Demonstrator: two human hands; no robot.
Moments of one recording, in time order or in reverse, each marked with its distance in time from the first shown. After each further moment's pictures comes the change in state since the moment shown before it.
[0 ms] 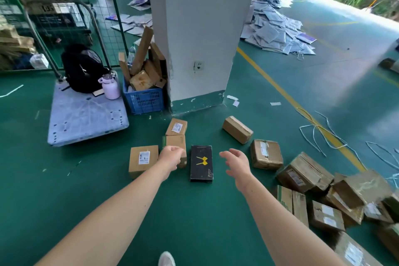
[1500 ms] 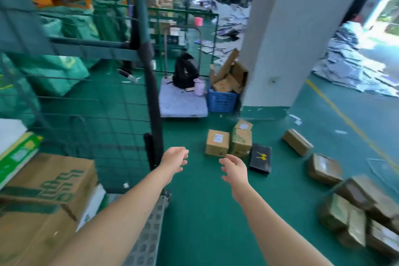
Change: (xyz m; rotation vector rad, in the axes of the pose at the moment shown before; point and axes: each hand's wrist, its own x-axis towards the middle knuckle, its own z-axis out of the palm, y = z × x) left_hand -0.380 -0.292 -0.285 -0.269 0.281 0.089; right_hand -0.444 0.196 0.178 -0.071 -0.279 -0.154
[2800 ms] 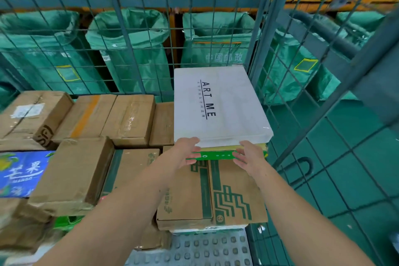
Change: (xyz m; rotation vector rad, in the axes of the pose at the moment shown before) left_hand 0.039 -0.080 -0.505 -0.916 1.029 -0.378; right_hand -0.032 -0.038 0.684 -0.673 -1.142 0.189
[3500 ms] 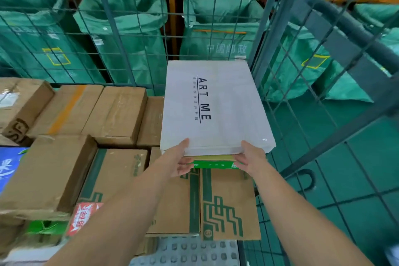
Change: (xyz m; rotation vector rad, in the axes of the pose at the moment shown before) left_hand 0.073 -0.008 0.004 -0.211 0.044 -0.176; right_hand 0.076 -0.028 0.000 -0.079 0.059 0.093
